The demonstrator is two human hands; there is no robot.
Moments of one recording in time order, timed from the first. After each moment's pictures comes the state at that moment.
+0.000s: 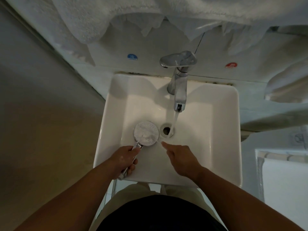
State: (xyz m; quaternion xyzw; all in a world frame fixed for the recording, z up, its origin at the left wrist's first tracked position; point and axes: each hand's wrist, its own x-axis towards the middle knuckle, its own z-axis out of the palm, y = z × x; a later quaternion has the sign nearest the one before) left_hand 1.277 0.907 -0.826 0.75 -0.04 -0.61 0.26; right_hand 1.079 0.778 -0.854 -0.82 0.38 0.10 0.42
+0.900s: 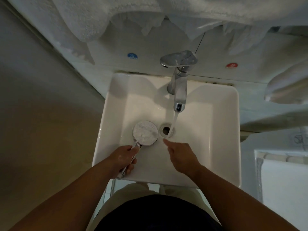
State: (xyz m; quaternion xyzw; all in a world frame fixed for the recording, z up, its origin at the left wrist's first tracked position) left_hand 1.279 0.908 -0.832 0.73 -0.01 -0.63 0.27; right_hand 1.080 0.774 -0.869 -0.84 0.39 0.09 0.36
